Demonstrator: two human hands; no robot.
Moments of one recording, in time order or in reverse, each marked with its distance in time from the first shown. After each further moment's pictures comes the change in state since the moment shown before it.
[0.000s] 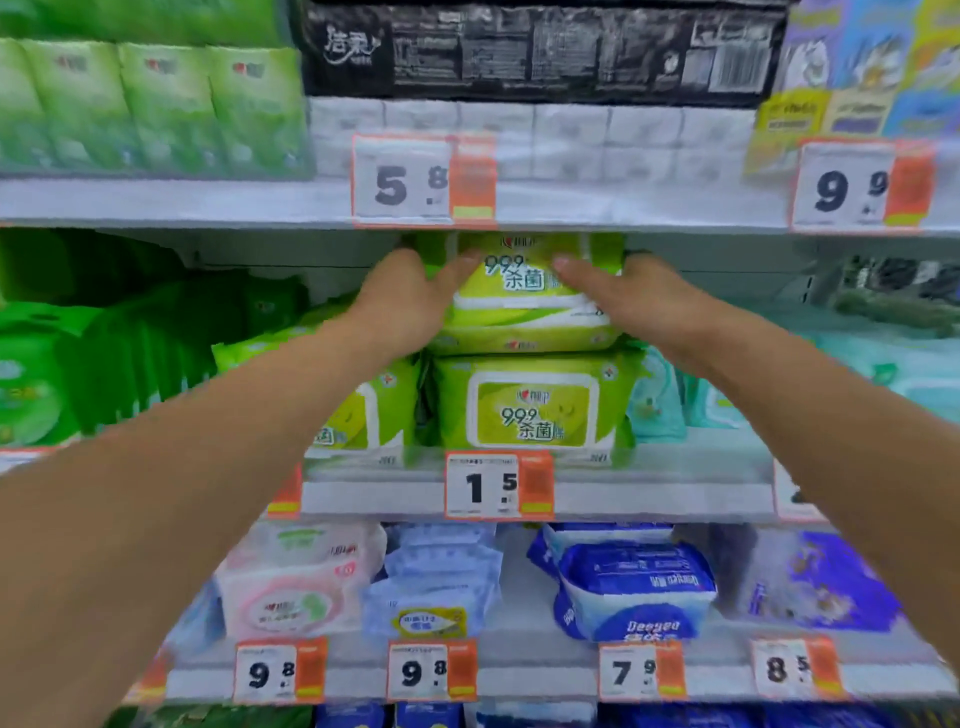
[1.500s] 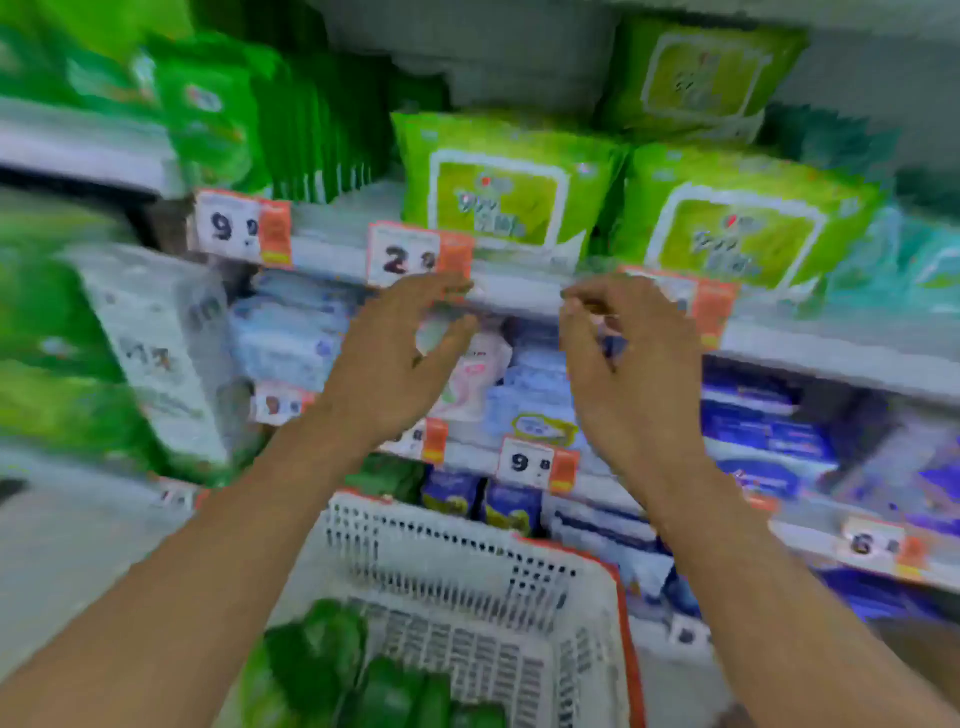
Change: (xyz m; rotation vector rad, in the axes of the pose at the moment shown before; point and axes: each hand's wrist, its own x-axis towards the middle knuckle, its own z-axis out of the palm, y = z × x) left_hand -0.192 -0.188 -0.036 0.050 0.084 0.207; right_hand -0.187 0.006 0.186 -0.056 0.137 -0.442
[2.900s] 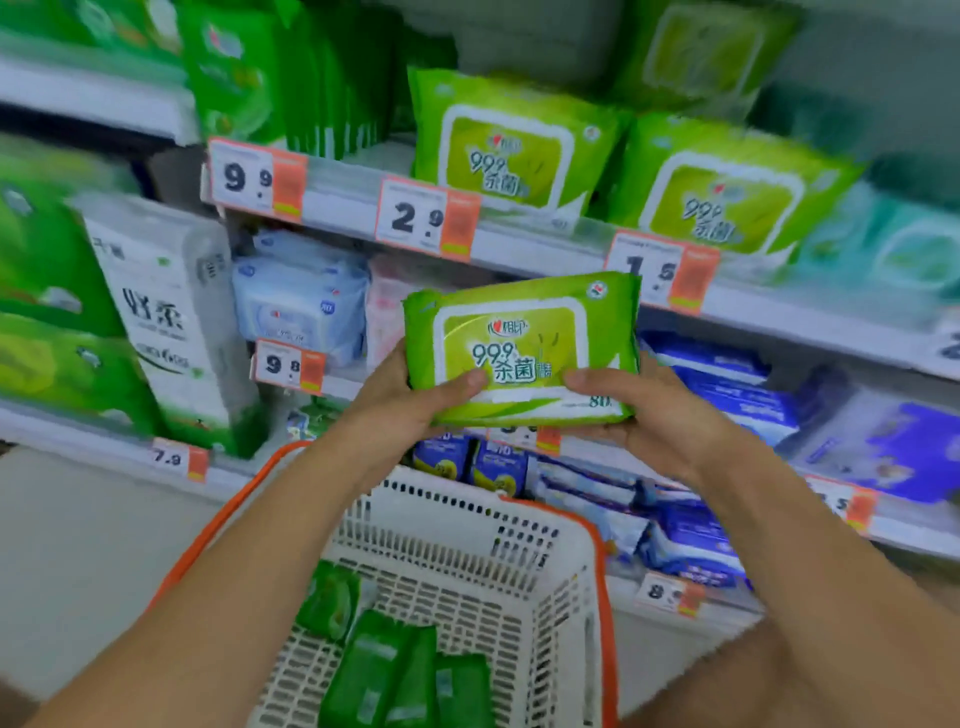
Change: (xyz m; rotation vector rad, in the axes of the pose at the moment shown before) left_hand -0.071 0.015 0.012 -0.938 -0.205 -0.728; right_hand -0.034 0.020 -0.039 0.858 -0.573 0.903
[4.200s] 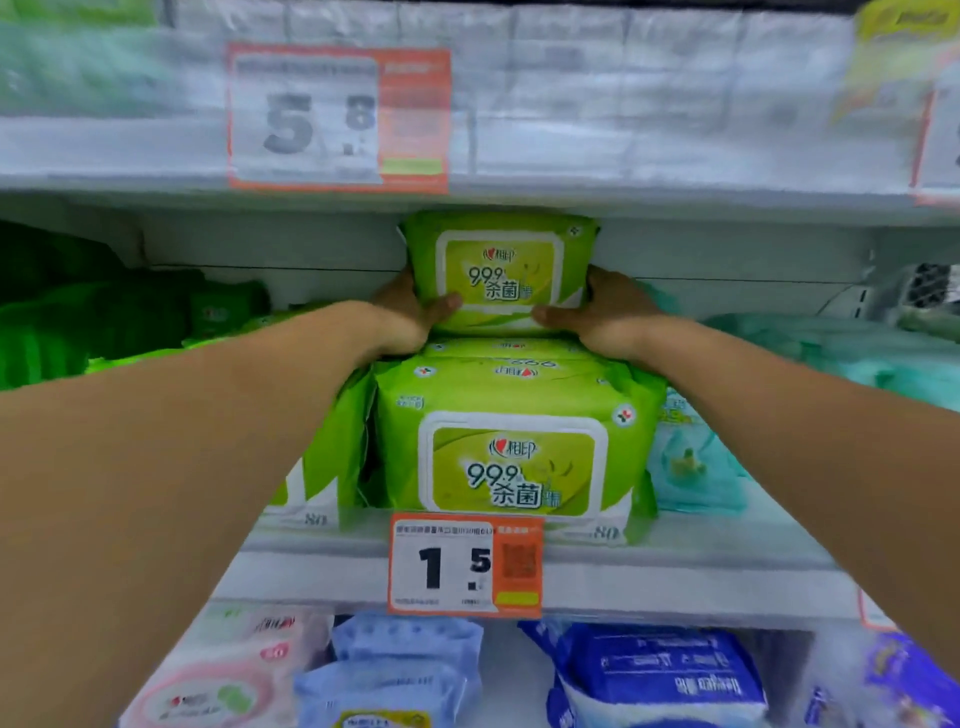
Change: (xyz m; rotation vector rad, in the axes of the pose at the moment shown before) left_hand 0.300 0.199 0.180 1.050 0.093 0.406; right_hand 0.174 -0.219 -0.205 -0.915 0.516 -0.476
